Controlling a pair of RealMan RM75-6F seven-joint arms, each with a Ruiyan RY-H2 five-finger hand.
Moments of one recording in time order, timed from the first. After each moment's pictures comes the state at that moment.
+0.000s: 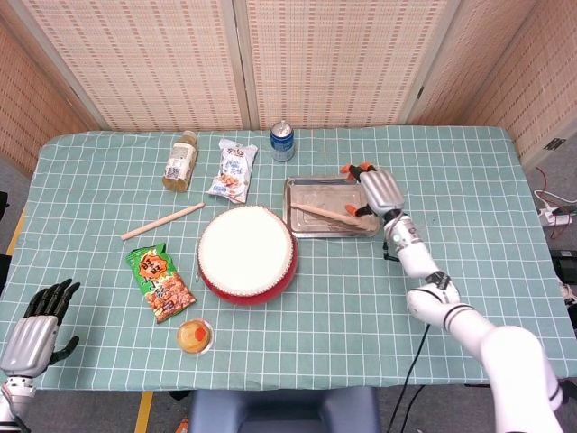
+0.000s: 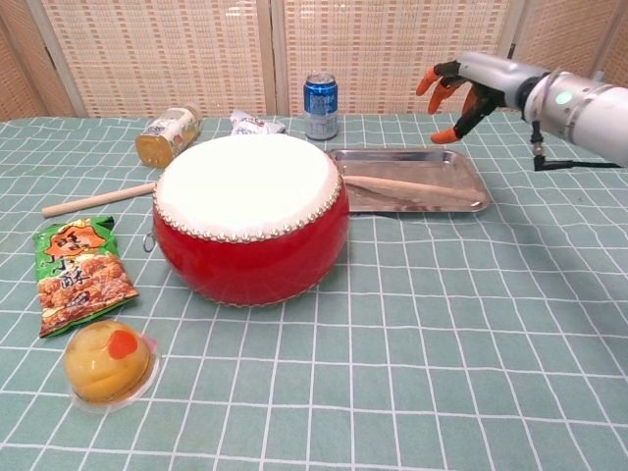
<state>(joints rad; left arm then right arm) -0.10 -1.20 0.00 -1.49 1.49 1.39 -0.02 0.92 -1.70 0.25 -0.71 -1.29 0.78 0.32</state>
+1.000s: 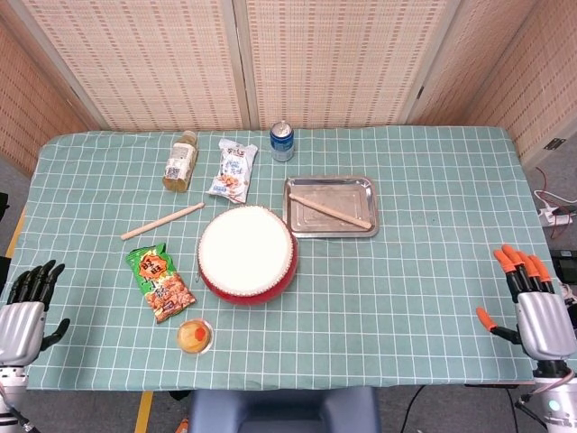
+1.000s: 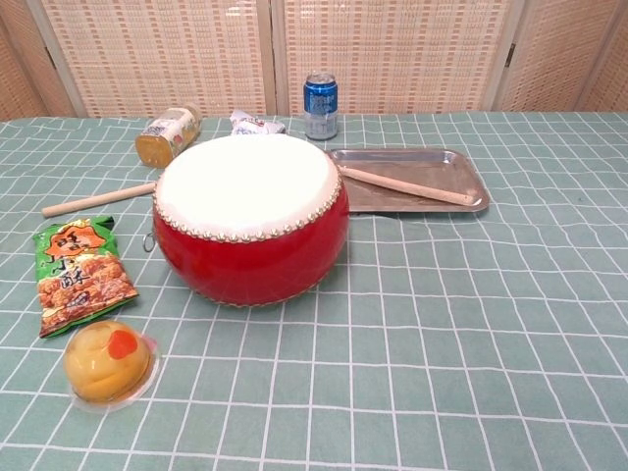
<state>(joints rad) -0.10 -1.18 -0.07 -1.58 1.45 1.48 0.06 0.12 -1.10 -0.03 -1.70 -1.46 1.59 0.02</state>
